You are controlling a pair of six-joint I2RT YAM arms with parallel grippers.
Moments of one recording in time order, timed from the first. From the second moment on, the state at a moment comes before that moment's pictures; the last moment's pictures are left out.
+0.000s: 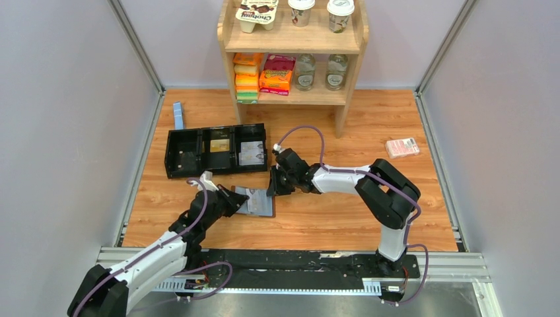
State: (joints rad) left arm -0.55 0.69 0.04 0.22 -0.02 -1.13; right arm 0.87 1.86 1.03 -0.01 -0.18 0.68
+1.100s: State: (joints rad) left arm -0.55 0.74 0.04 0.15 -0.04 -1.12; right arm 0.89 1.91 1.07 0.03 -0.38 0.69
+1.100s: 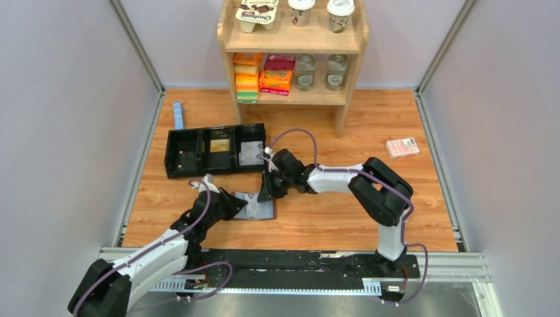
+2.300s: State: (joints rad) left arm -0.55 0.67 0.04 0.16 -0.04 -1.08; right arm 0.82 1.91 0.97 0.20 -0.44 0.70
